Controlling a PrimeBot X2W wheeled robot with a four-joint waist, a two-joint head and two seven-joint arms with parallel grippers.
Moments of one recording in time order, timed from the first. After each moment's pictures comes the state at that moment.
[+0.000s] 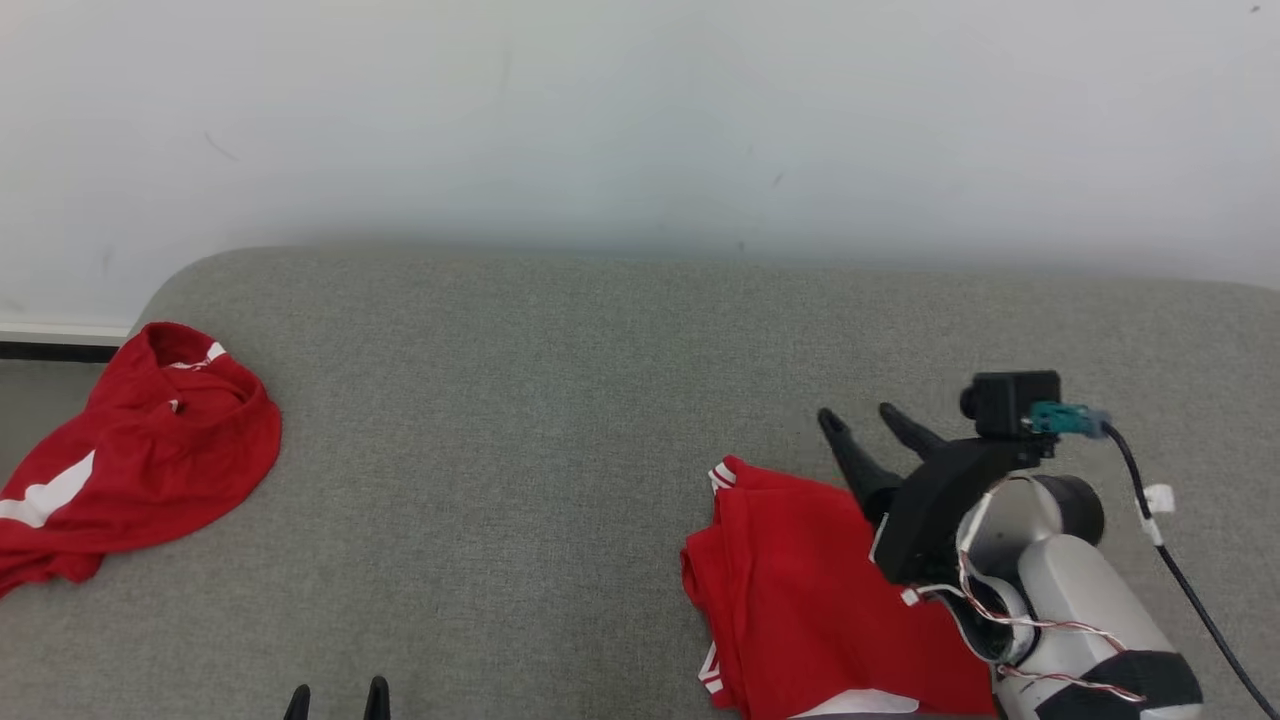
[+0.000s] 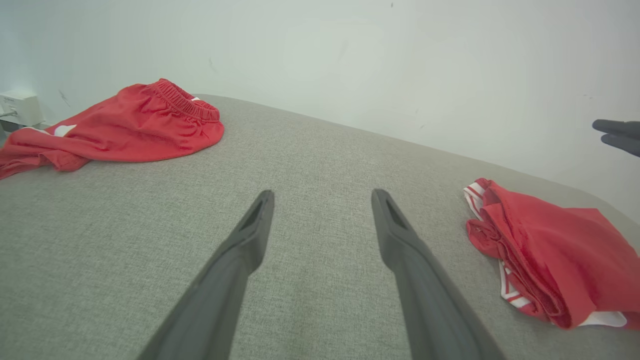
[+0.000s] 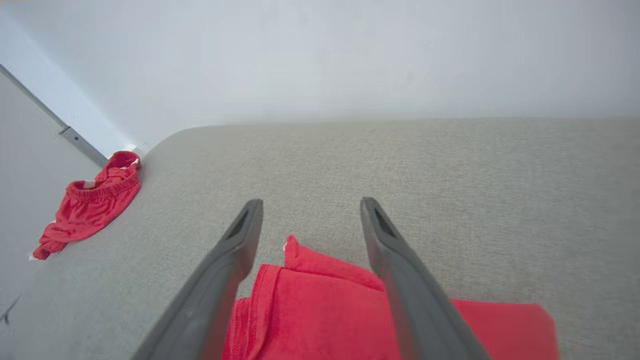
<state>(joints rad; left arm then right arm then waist) 0.23 0.08 -0.04 0.05 -0.32 -0.13 -0.26 -0.47 -0.13 0.25 0.46 0.50 0.13 0.27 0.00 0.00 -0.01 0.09</state>
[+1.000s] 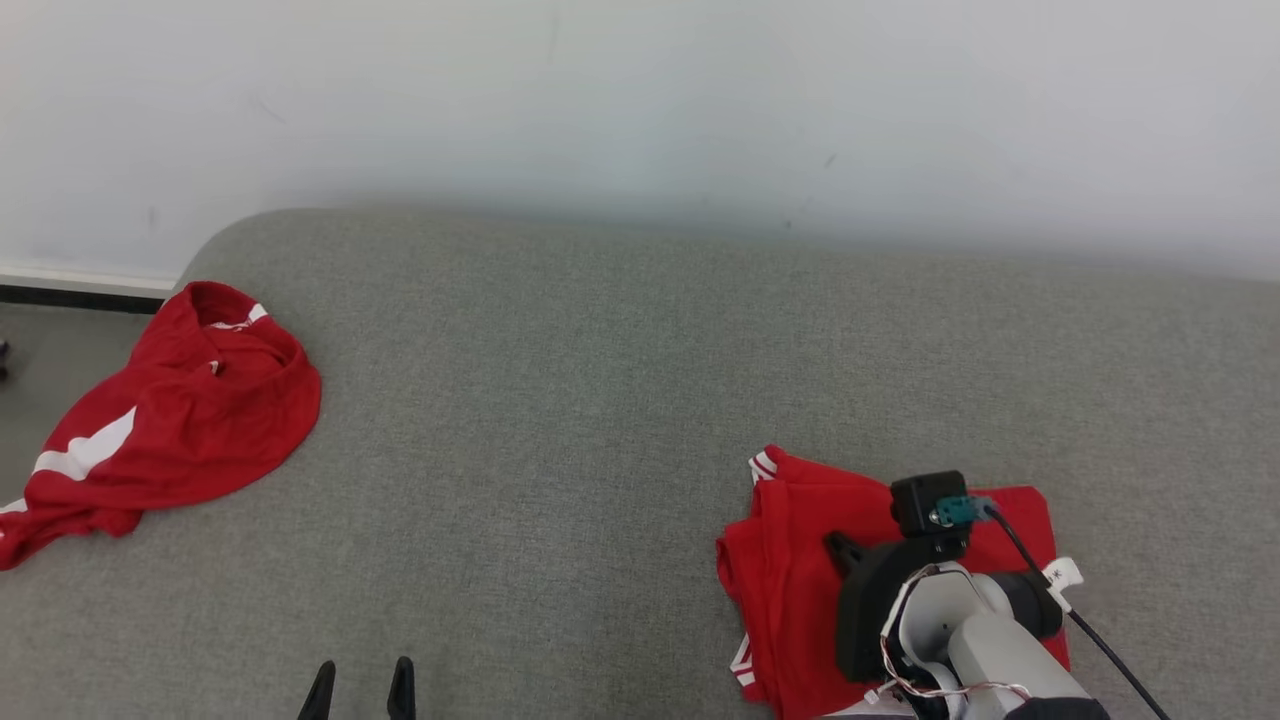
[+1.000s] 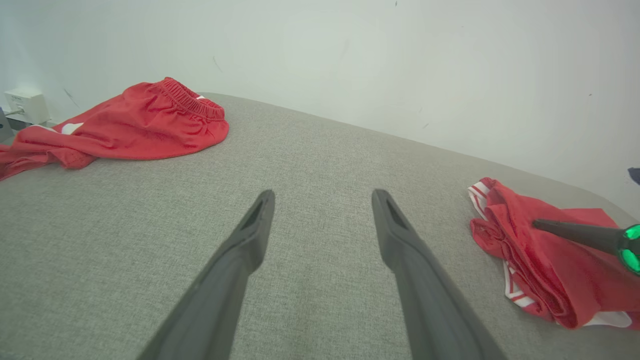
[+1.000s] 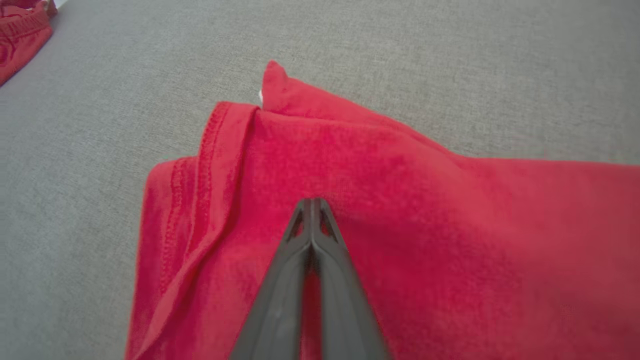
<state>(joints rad) 0.21 0.09 -0.08 0.04 -0.32 -0.13 -0.26 -0.44 -0.05 0.23 0.78 0.27 0.13 0.20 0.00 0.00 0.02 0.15</state>
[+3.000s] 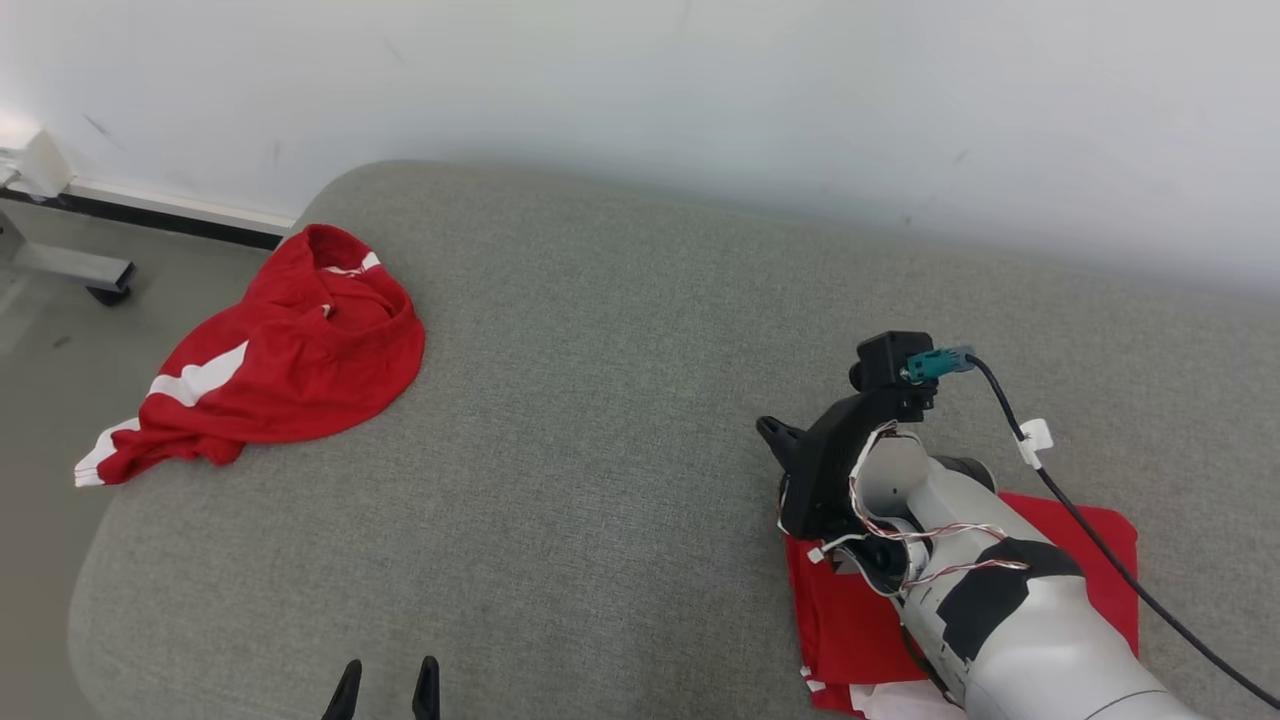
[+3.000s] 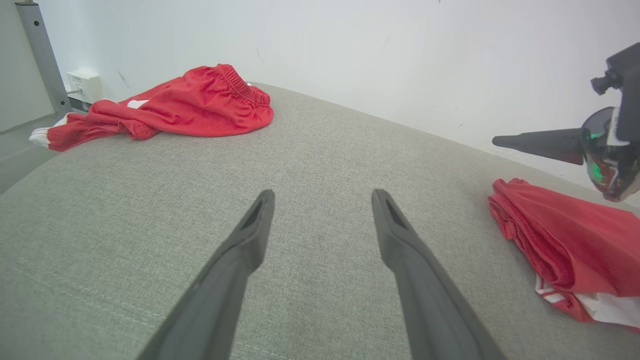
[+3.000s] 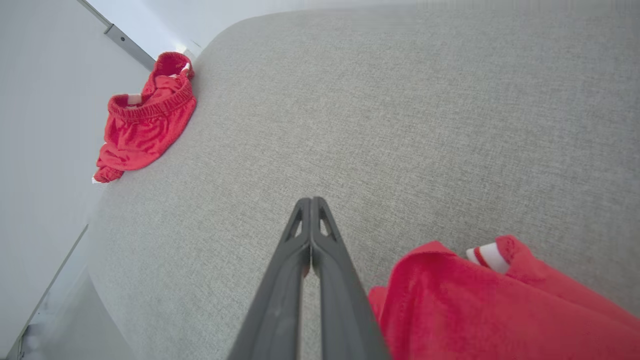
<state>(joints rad) 0.18 0.08 -0.11 0.07 -0.32 -0.13 -0.26 -0.82 -0.05 0.57 1.05 0.82 0.13 0.21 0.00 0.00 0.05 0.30</state>
